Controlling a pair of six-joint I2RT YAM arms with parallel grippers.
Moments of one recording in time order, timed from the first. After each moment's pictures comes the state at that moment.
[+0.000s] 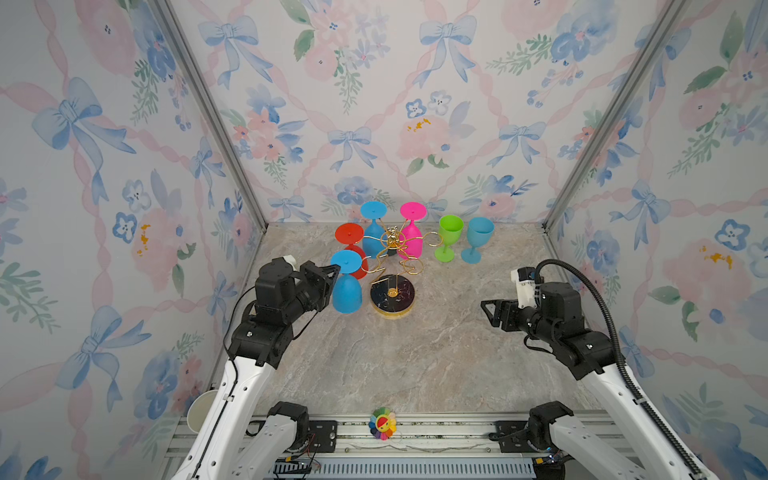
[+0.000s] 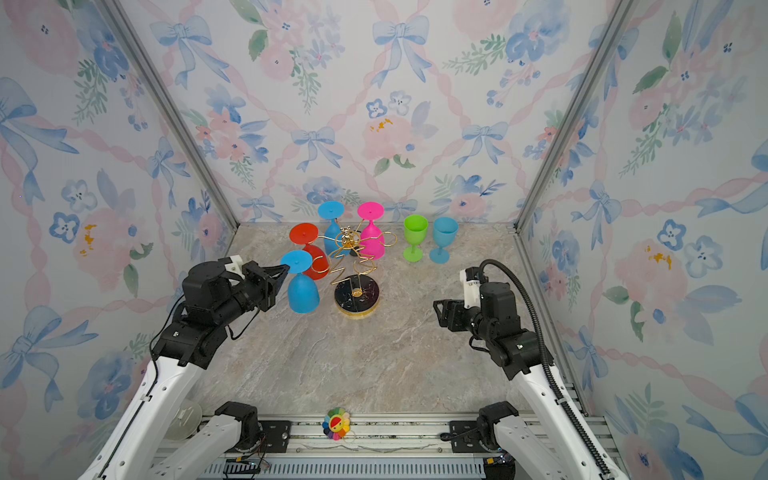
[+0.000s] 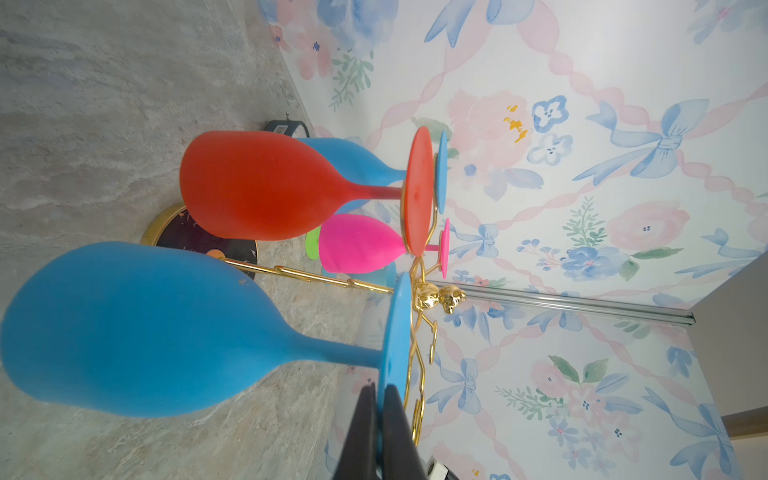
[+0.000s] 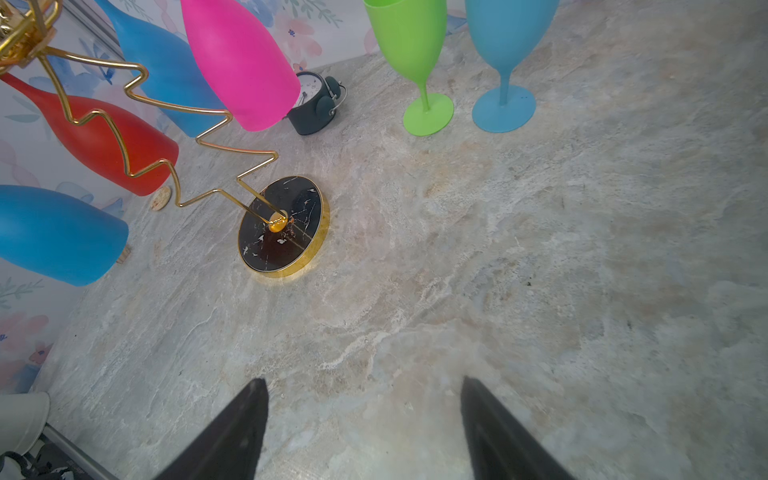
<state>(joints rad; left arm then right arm) -0.18 0.84 0.96 -0.43 0.26 -1.39 0.28 0.81 0.80 -0.60 -0.19 0.31</state>
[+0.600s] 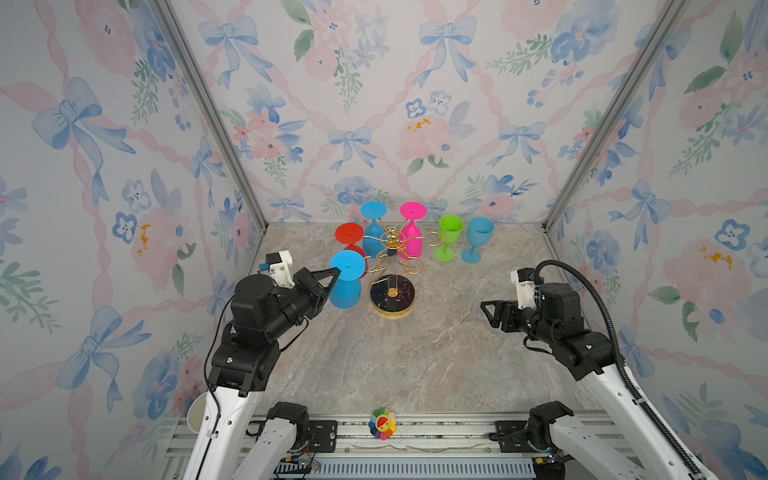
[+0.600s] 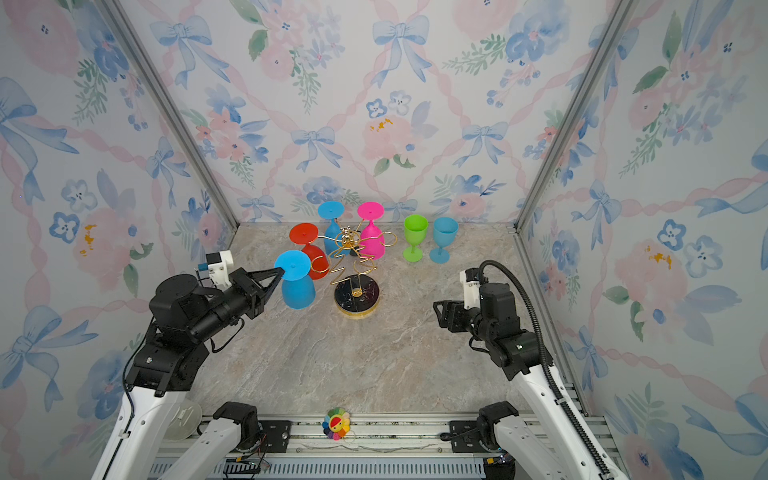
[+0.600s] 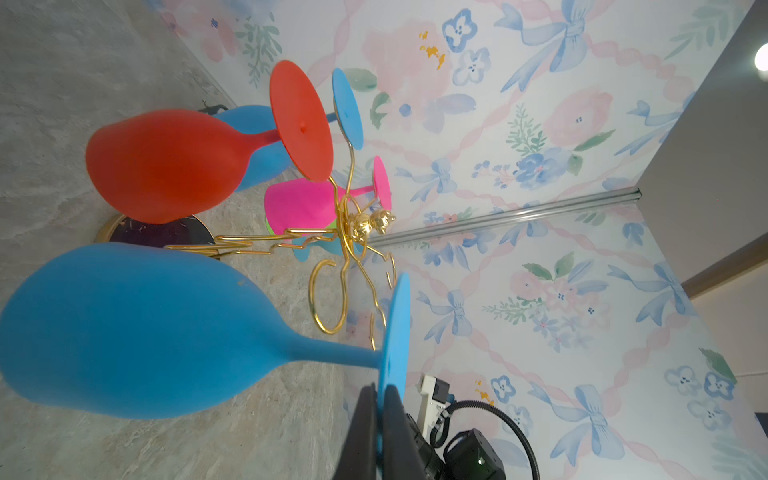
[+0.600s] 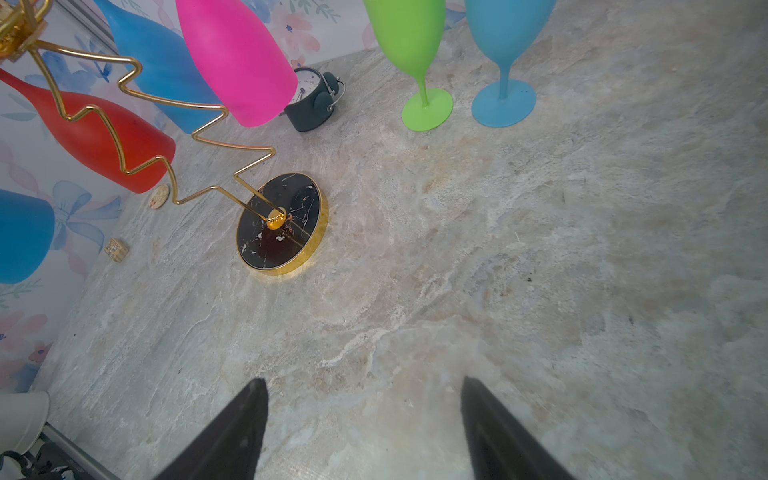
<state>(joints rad) -0.17 0.72 1.00 -0.46 0.48 -1.19 0.28 0.80 0.79 -0.60 -0.19 0.31</state>
